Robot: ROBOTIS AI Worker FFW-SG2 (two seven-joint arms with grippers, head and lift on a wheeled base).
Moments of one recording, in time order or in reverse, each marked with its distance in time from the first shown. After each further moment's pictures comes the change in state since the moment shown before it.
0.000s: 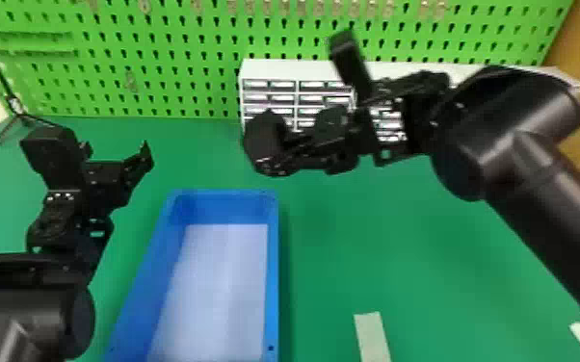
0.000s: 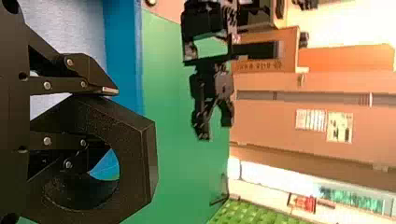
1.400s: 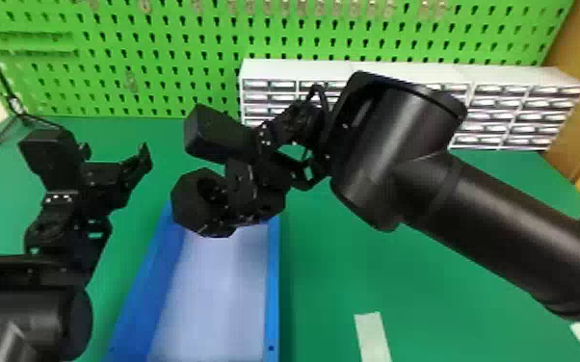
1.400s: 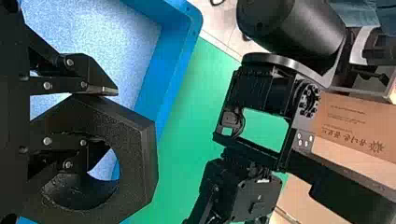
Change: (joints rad) left arm 0.005 0.011 -0.002 0.000 0.008 -0.002 0.000; right arm -0.186 0.076 0.426 -0.003 0.224 -0.024 0.015
